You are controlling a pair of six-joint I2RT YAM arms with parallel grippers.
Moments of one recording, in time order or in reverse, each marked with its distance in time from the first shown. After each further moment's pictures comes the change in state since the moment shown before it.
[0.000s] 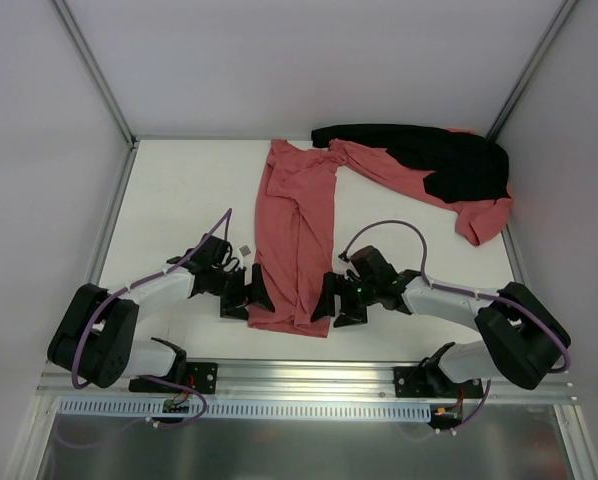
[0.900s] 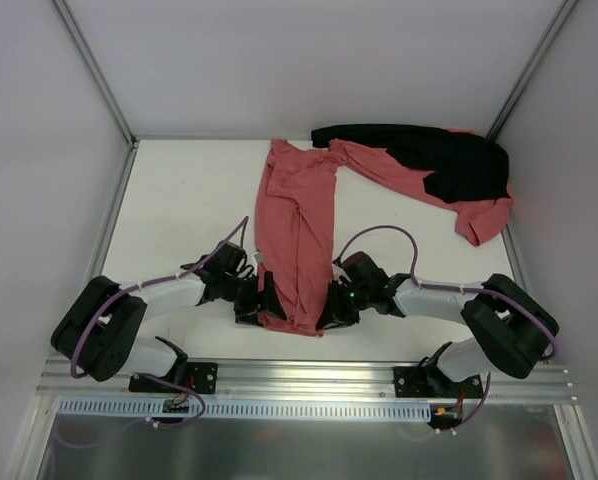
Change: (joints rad) left arm -0.136 0.038 -0.042 0.176 0.039 -0.141; right arm 0.065 0.074 -0.008 0.078 0.034 0.072
